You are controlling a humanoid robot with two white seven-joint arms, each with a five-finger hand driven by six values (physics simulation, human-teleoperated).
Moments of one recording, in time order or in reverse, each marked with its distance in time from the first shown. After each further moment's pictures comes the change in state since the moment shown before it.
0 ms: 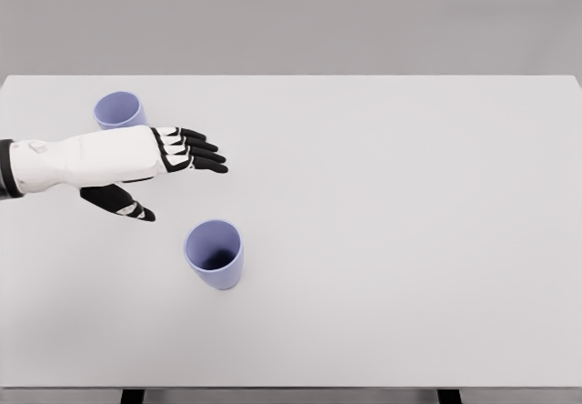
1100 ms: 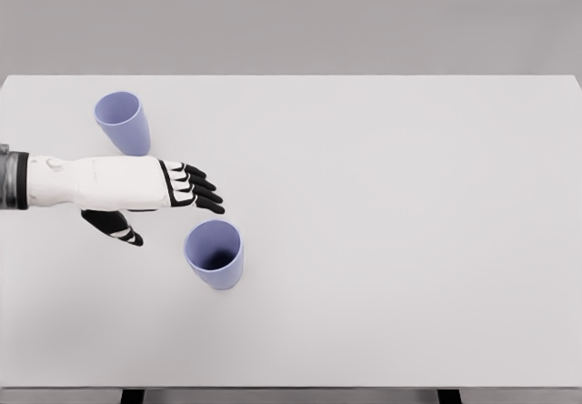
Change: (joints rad) left arm -0.020 -0.019 -0.017 -0.002 -0.029 -0.001 -0.203; right arm 0.003 0.000 0.003 0.000 -0.001 0.000 0.001
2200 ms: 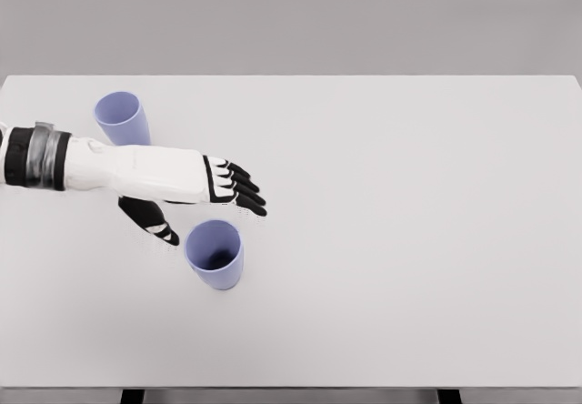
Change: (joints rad) left arm -0.284 -0.096 -0.268 0.003 0.176 0.000 -0.003; right arm 0.000 0.000 0.000 0.000 0.000 0.000 0.000
